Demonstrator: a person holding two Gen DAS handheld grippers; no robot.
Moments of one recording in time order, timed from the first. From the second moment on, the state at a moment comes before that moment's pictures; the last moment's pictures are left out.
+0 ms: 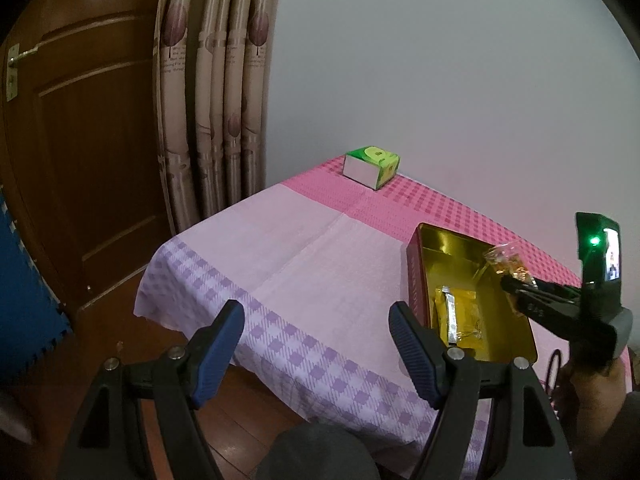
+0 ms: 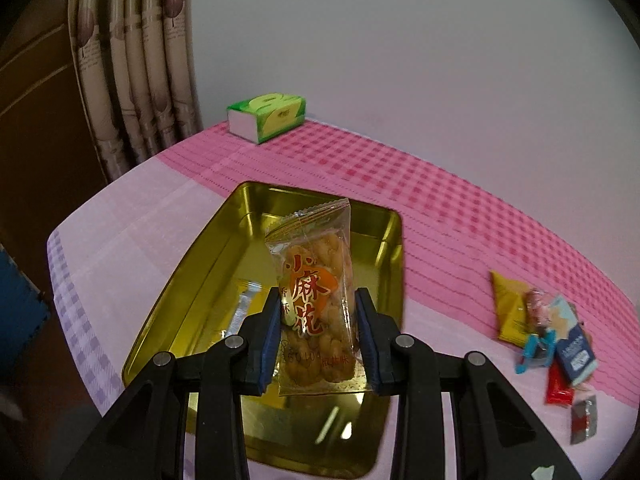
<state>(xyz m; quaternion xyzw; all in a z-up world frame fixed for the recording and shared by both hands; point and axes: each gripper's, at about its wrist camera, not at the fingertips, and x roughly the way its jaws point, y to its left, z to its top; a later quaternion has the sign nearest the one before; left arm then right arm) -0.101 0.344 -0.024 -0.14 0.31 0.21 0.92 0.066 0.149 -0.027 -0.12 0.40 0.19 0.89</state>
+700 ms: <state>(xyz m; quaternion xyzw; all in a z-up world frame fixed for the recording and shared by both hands) -0.096 0.349 -0.030 -0.15 0.32 0.22 0.91 0.090 0.172 -0.073 -0.13 0.44 0.18 0.87</state>
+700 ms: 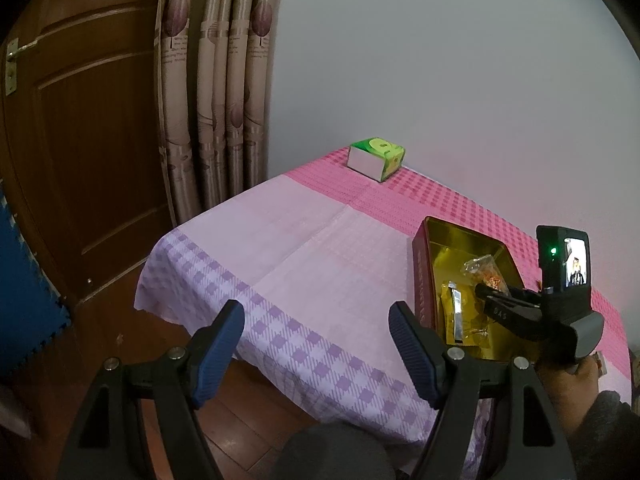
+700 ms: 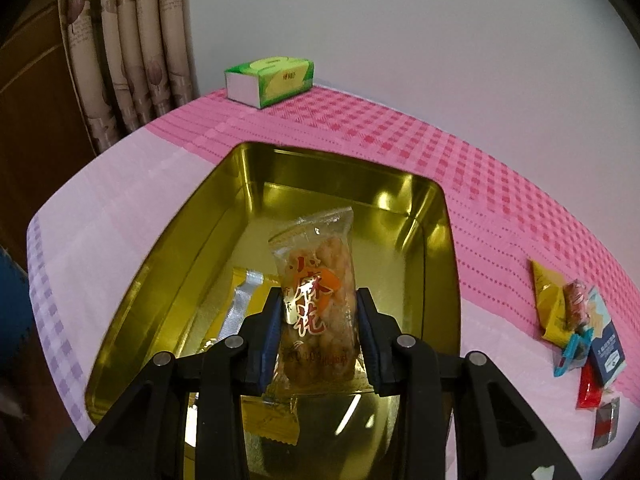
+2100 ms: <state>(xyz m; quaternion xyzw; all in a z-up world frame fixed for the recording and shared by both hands) 0.027 0.086 -0.046 0.04 0.36 -0.05 0.93 -0.073 -0.261 -0.012 0.17 0.33 -0.08 0.93</state>
